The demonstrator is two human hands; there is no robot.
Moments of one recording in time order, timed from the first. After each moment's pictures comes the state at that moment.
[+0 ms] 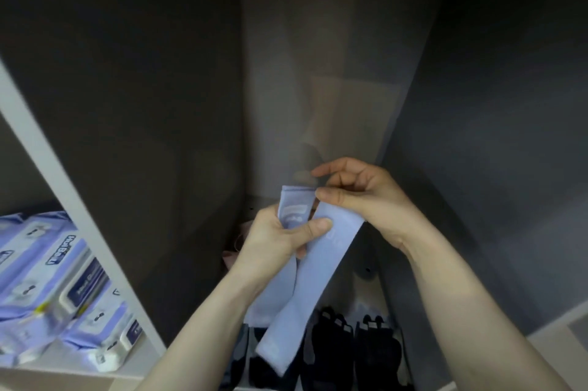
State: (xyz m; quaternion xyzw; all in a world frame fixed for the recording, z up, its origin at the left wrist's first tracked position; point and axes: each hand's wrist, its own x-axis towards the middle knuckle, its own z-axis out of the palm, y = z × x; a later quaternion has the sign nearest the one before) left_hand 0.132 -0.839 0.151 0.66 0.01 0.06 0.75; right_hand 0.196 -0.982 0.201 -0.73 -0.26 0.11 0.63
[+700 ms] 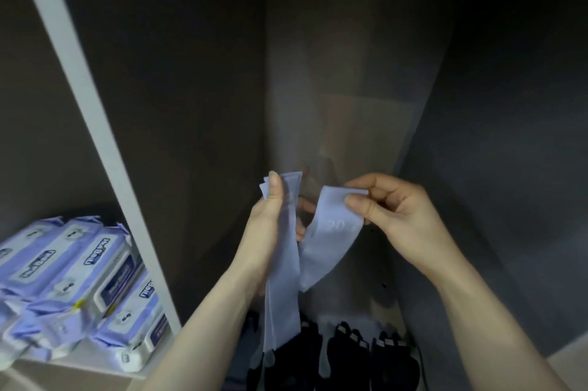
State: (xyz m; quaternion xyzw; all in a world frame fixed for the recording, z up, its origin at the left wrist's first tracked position) left_hand 0.126 -0.815 0.170 0.63 0.07 0.11 0.77; right_hand 0.165 -0.982 0.209 -0.74 -0.28 -0.01 0.61
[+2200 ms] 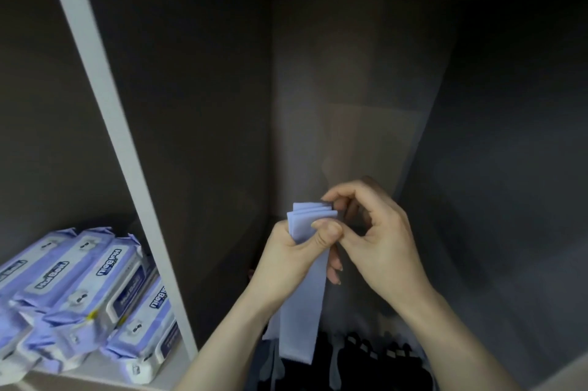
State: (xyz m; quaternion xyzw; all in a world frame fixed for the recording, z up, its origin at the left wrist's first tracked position) left_hand 0.112 -0.822 0.166 0.65 -0.14 0.12 0.74; right_hand 0.142 -0.952 0.198 -0.79 -0.32 -0.20 0.48
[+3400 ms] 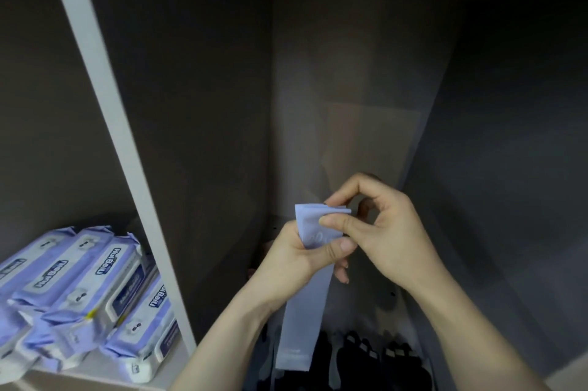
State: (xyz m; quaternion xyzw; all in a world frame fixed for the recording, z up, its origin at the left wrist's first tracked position) left_hand 0.116 -0.821 0.166 0.63 -0.19 0.07 0.75; right_hand 0.139 -0.956 0.221 -0.77 -0.30 -0.08 0.55
